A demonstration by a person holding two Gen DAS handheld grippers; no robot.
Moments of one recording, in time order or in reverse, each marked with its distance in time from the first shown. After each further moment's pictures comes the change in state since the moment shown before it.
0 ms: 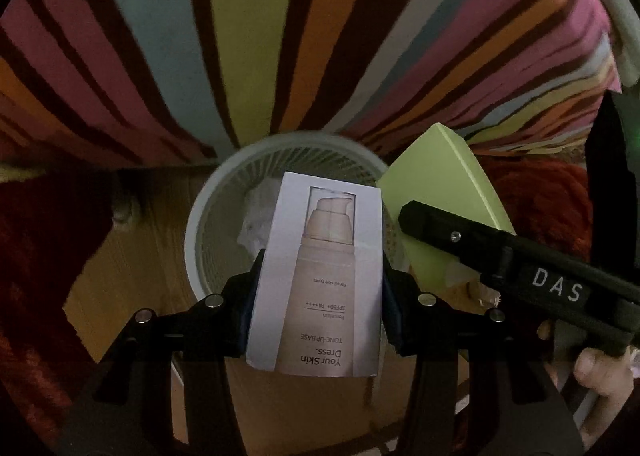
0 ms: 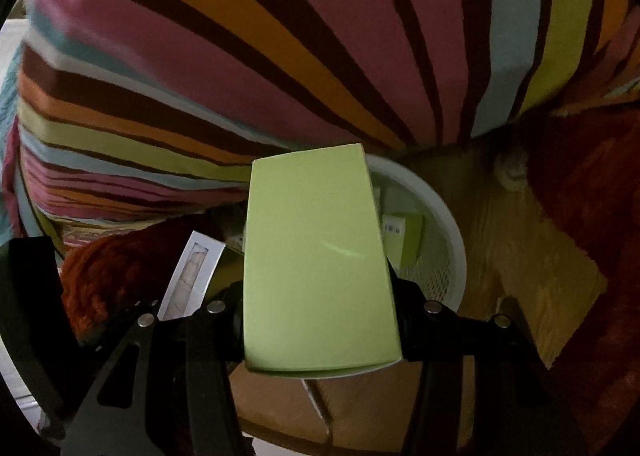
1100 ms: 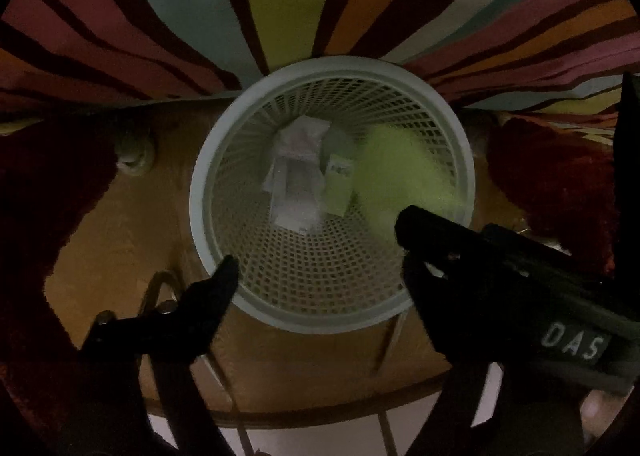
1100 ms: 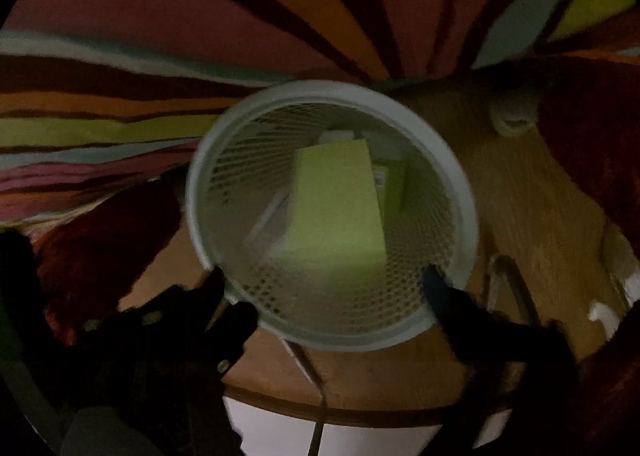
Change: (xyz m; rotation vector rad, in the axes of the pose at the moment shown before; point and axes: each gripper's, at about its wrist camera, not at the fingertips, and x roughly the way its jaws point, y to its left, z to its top) left arm 0.055 0.010 0.004 -0.081 0.212 0.119; right arm 0.057 -0.005 0.003 0.070 0.202 -0.119
